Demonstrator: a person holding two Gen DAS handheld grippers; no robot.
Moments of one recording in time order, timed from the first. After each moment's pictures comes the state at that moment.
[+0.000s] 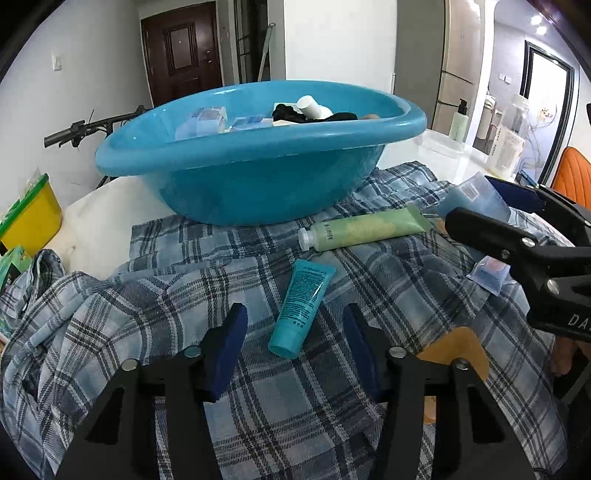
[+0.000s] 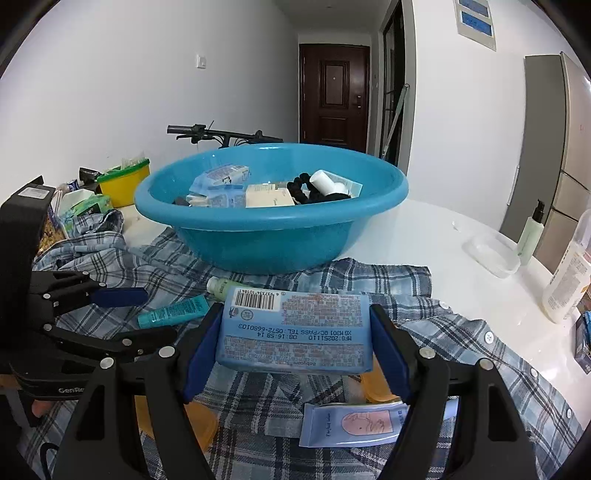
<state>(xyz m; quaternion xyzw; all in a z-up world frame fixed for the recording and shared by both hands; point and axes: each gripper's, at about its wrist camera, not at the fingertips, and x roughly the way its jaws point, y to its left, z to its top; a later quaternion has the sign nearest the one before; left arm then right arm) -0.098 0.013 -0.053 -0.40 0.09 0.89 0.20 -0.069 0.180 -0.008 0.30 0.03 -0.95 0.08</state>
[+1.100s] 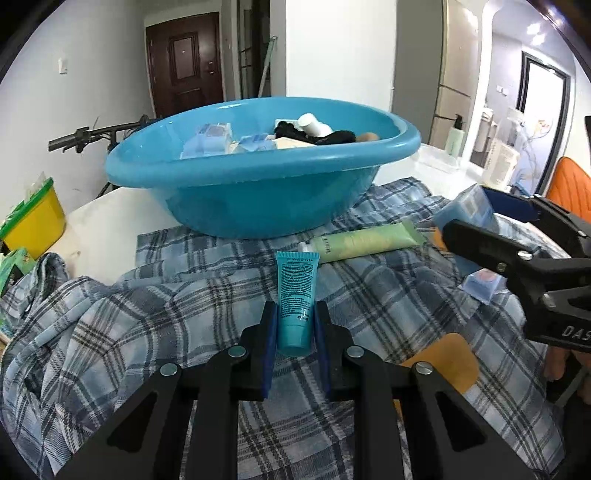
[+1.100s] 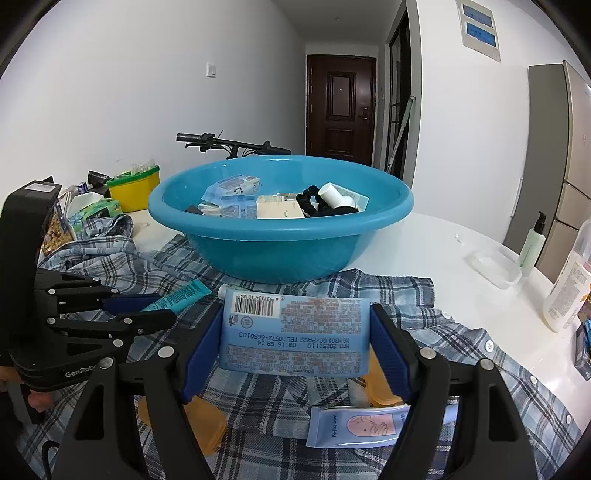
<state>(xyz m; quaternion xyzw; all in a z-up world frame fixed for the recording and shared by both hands) -0.093 0.009 -0.045 -0.38 0.08 0.90 0.20 -0.061 0.177 -0.003 0.28 0.04 -0.96 0.10</state>
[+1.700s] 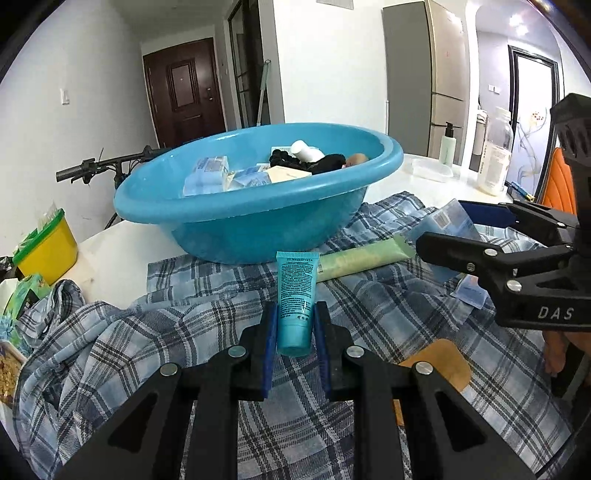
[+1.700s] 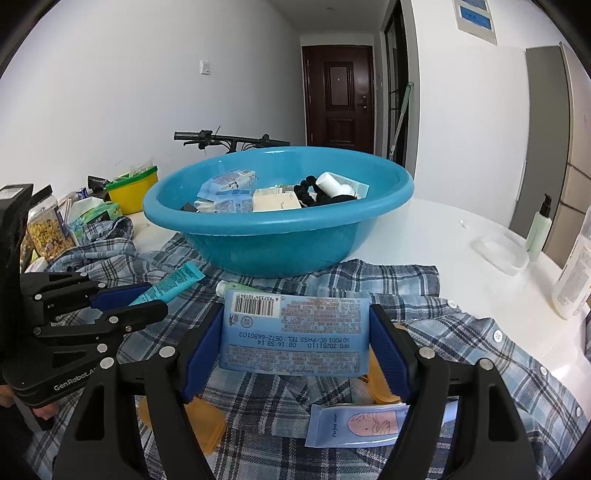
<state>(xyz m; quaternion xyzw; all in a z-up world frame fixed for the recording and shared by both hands) -0.074 0.018 -0.033 -0.32 0.11 0.92 0.19 -0.071 0.188 -0.008 0.30 0.00 -0.95 0.11</state>
